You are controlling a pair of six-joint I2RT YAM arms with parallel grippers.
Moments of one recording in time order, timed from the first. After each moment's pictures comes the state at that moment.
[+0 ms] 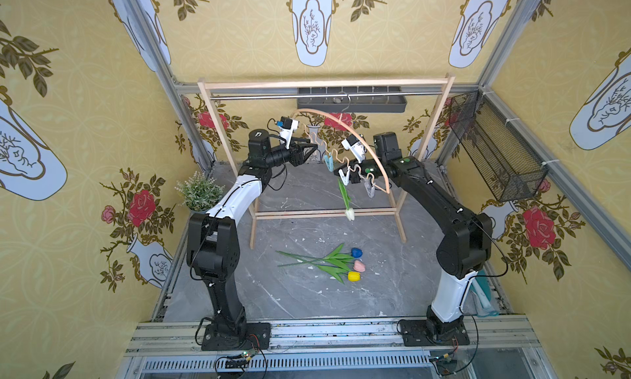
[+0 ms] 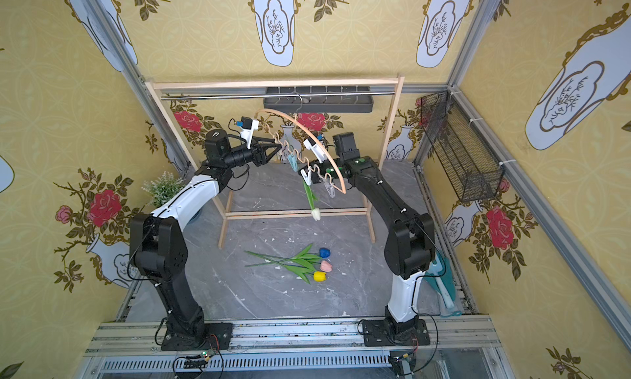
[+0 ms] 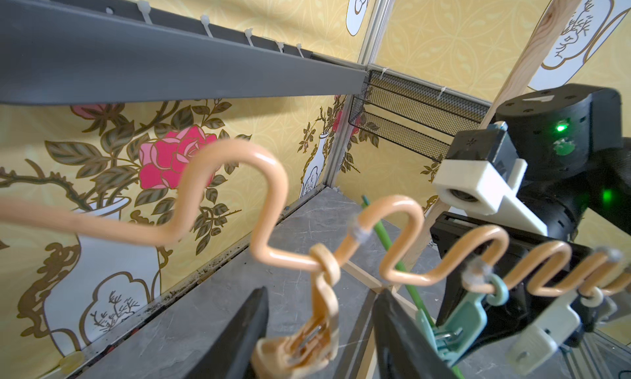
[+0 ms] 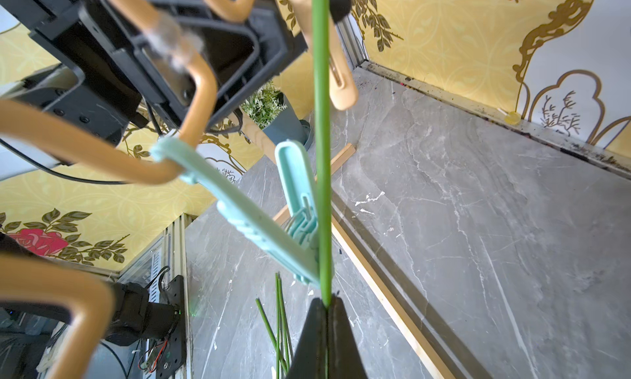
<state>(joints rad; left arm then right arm) -0.23 1.88 1.59 0.25 0.81 -0.23 0.46 1.88 1.77 -0.53 -0.80 0.01</state>
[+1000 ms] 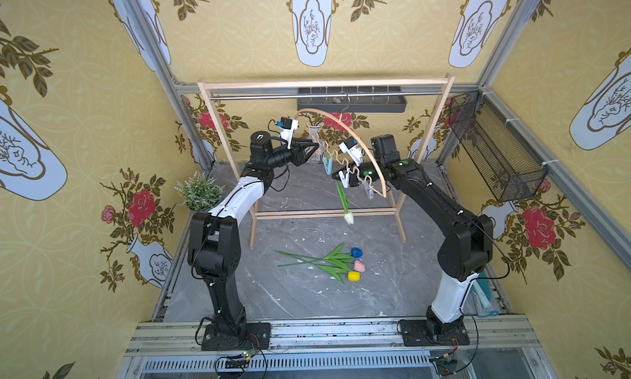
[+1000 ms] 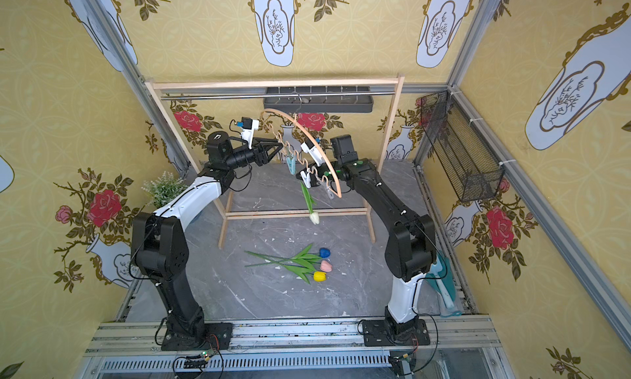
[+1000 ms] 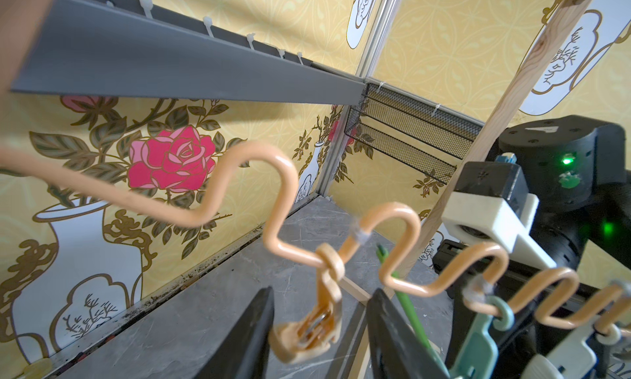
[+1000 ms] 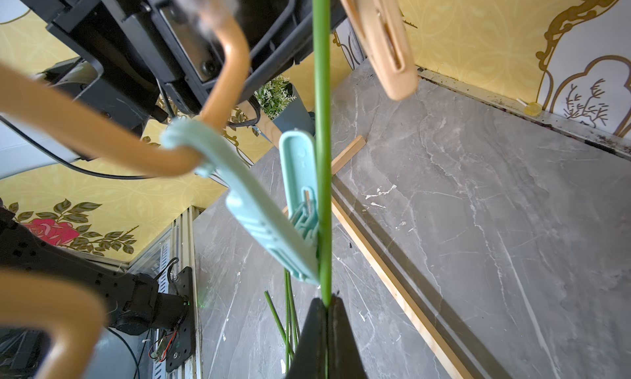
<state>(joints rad) -0.25 1.89 1.57 0.32 0.80 -0.31 0.49 1.86 1.75 -0.53 -0.81 0.01</state>
